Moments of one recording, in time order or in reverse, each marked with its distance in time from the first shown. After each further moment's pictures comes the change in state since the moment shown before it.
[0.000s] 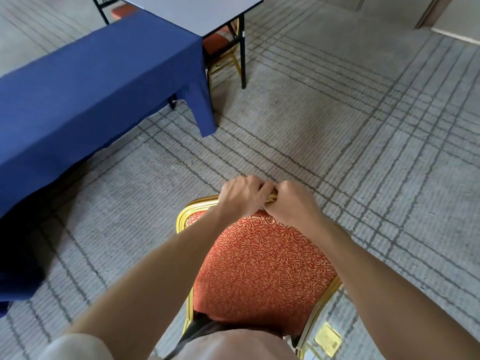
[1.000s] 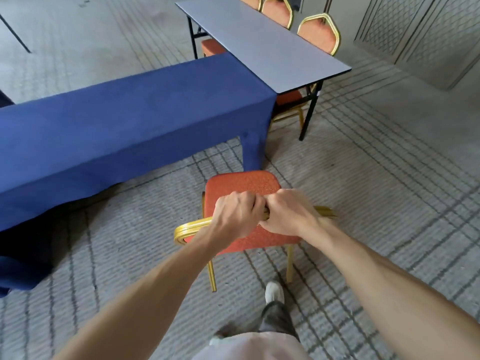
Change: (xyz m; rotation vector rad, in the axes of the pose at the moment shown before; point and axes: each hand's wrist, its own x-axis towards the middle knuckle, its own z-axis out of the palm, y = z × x) left_hand 0.137 -0.189 -0.101 -0.031 0.193 -0.366; right_hand 0.300 -0.133 -0.018 -0.270 -0.013 -0.796
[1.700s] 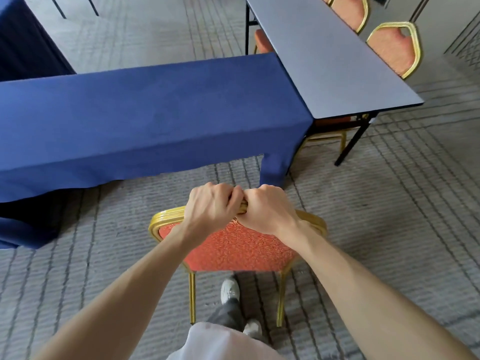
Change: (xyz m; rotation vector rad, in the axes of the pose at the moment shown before) left_hand 0.207 -0.049 -0.003 -0.102 0.270 -0.424; right_hand 0.207 0.134 0.009 0.235 0.027 -0.168
